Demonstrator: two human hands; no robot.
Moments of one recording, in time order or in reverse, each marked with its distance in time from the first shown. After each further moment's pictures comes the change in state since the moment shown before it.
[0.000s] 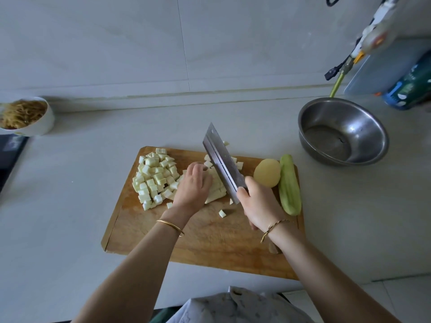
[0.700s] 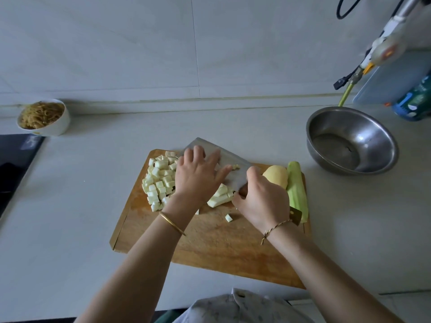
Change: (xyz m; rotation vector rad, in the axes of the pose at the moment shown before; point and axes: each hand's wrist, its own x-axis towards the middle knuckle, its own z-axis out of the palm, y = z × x) left_hand 0.006 0.044 -0.051 0.632 0.109 0.127; right_hand 0.008 -0.009 0.006 -0.430 0.413 -0.359
